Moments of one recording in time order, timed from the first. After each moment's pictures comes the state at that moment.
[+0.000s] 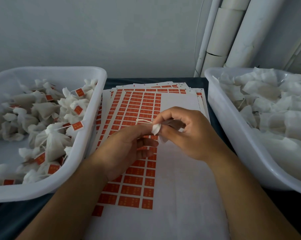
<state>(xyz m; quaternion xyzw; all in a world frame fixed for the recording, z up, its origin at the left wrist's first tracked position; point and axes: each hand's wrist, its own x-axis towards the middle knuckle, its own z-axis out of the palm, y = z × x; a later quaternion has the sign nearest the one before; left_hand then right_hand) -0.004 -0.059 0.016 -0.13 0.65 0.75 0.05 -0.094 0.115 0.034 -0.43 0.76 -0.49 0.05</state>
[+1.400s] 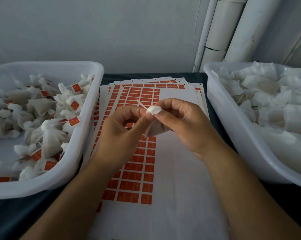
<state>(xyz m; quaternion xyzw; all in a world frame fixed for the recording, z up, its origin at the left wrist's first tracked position) -0.001 -0.041 0.020 -0.07 0.76 0.59 -0.26 -0.092 0.107 0.032 -0.33 0.72 -0.59 0.12</state>
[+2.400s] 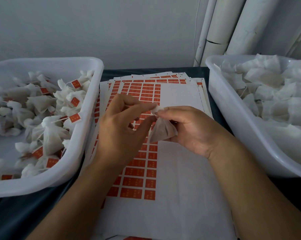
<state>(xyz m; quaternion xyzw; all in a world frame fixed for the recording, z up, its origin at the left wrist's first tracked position) -0.003 -0.049 0.011 -0.01 0.88 0.26 -0.40 -0.098 0.108 0.028 -0.19 0.63 -0.65 0.37</state>
